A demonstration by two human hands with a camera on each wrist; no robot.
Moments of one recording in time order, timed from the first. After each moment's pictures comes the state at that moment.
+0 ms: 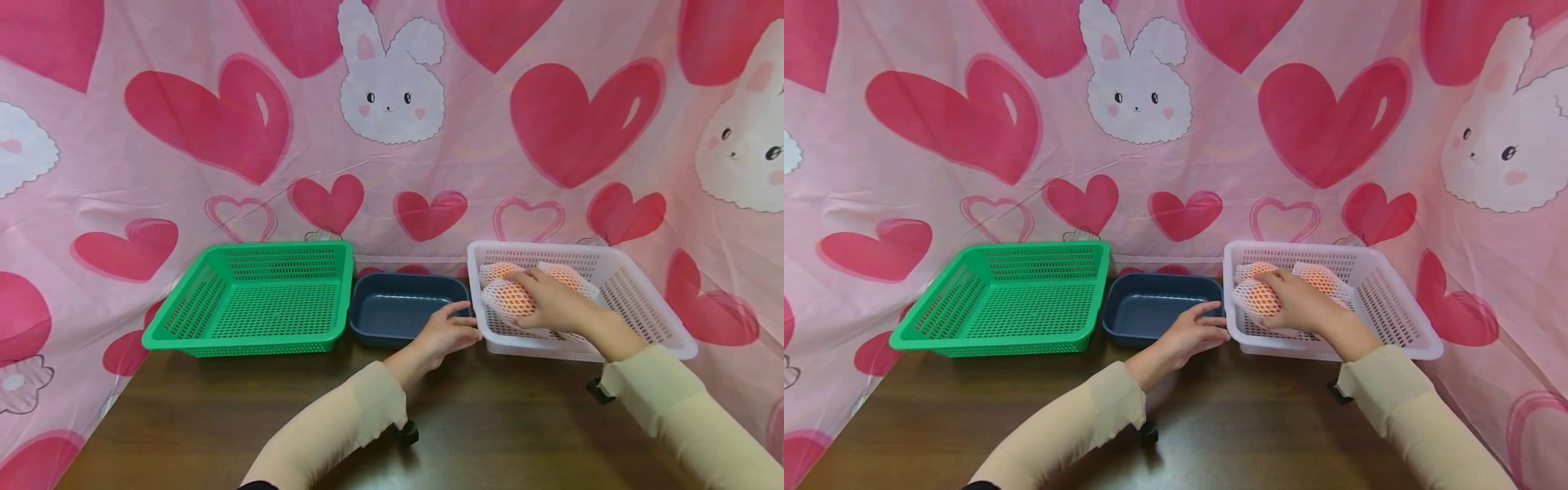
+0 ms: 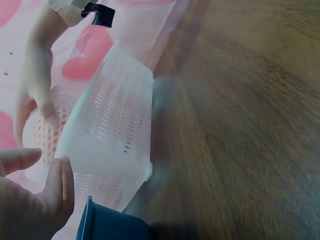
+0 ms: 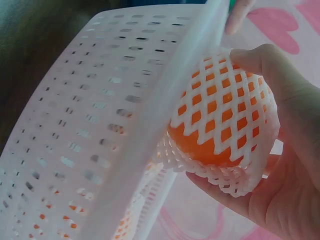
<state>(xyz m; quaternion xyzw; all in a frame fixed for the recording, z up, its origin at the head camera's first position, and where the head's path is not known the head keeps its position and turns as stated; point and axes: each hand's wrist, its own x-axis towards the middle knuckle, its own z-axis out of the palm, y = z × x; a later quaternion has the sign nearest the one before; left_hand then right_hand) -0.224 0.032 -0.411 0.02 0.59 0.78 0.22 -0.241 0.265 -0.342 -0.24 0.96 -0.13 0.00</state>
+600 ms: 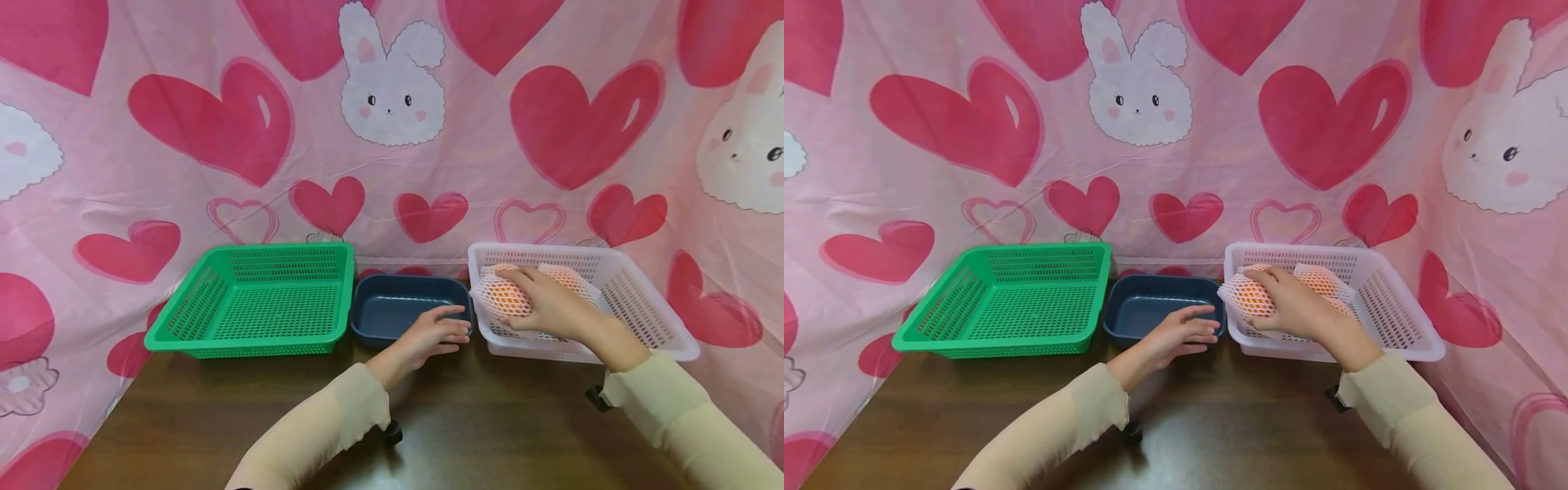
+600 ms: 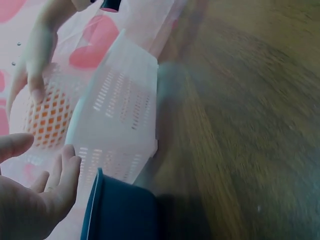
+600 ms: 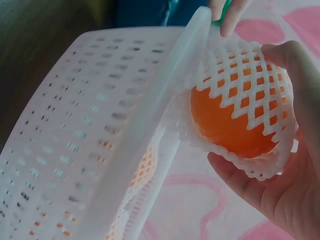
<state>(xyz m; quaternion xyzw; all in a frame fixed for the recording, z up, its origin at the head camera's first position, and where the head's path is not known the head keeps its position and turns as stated) -0.224 0.003 -0.406 0.06 0.63 0.73 0.26 -0.229 0.252 -0.334 -0.27 0.95 -0.14 -0.05</state>
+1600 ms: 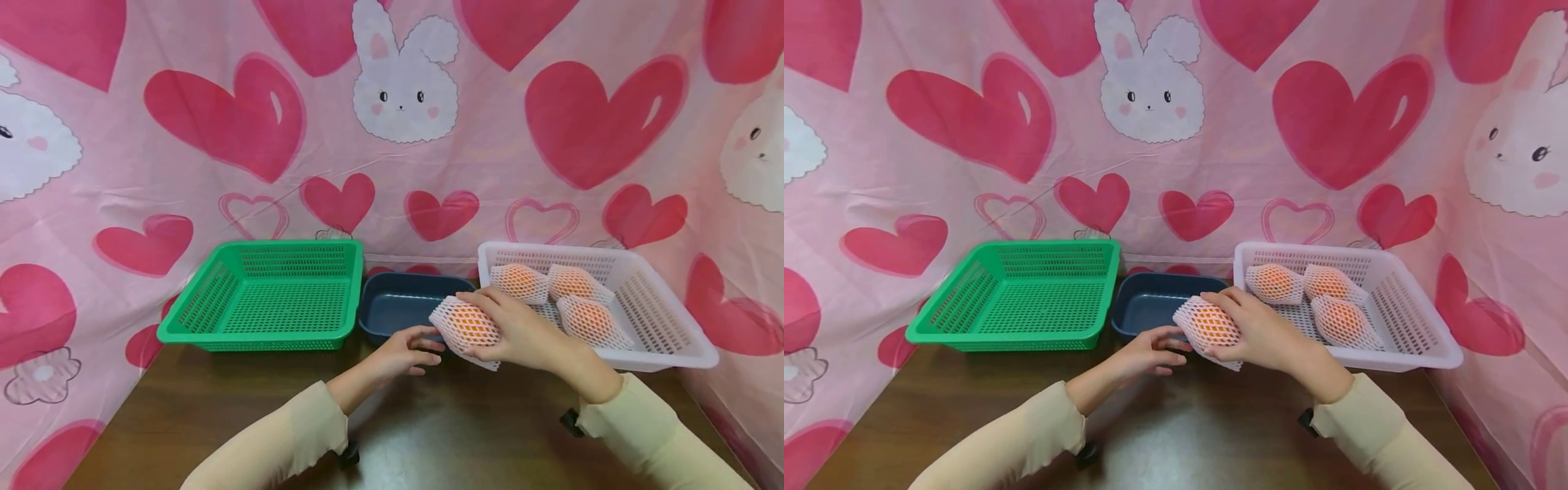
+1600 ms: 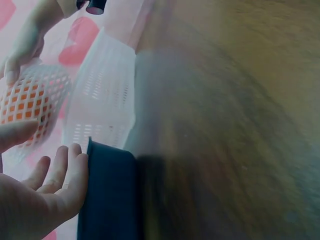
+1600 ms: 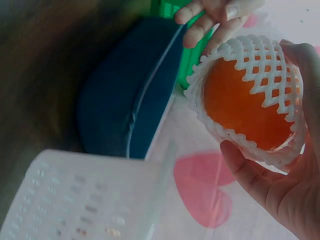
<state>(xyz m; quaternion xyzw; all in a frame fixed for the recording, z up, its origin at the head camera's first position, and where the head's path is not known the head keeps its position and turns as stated) -0.195 -0.061 -0.417 0.11 0.70 0.66 0.25 -0.203 0.192 -0.351 -0.37 0.91 -0.18 -0.09</state>
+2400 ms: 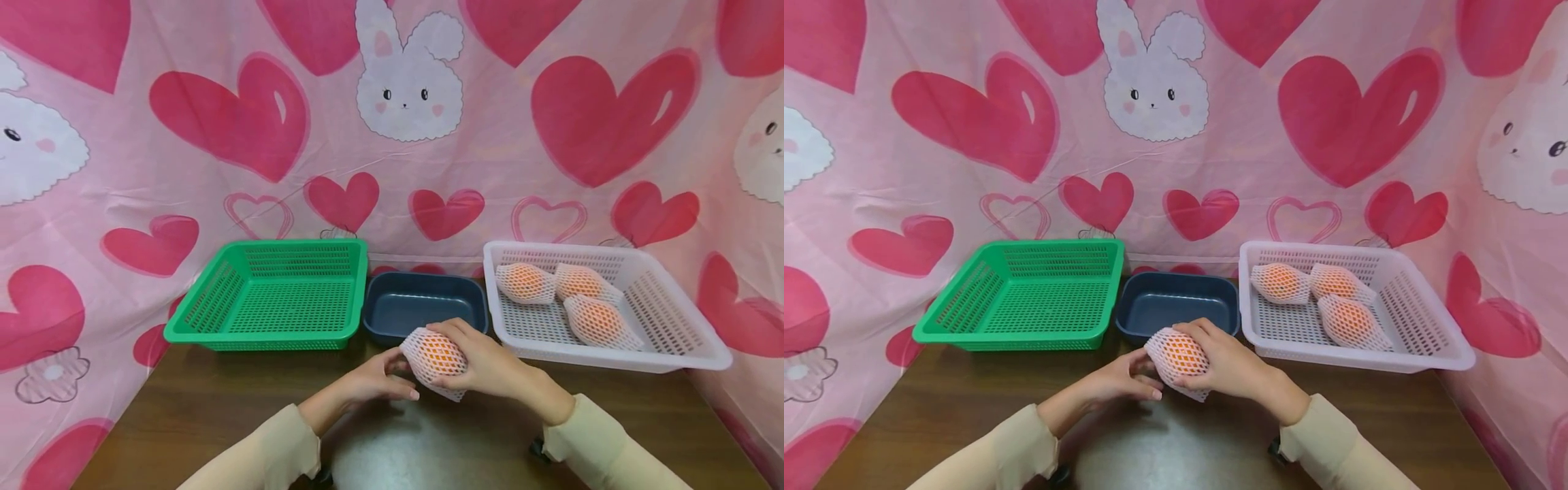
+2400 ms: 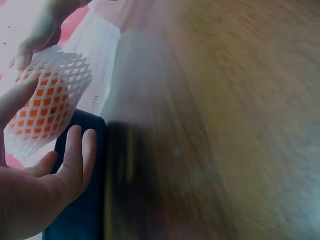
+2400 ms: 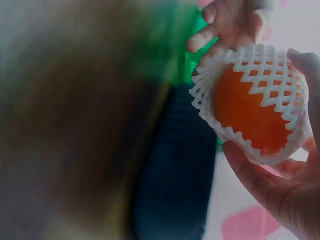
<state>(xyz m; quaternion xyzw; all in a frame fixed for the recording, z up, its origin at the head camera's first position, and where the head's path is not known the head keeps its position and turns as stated) -0.174 -0.111 -0.445 0.11 0.67 0.67 0.30 -0.194 0.145 -0.412 -0.39 0.87 -0.30 -0.03</state>
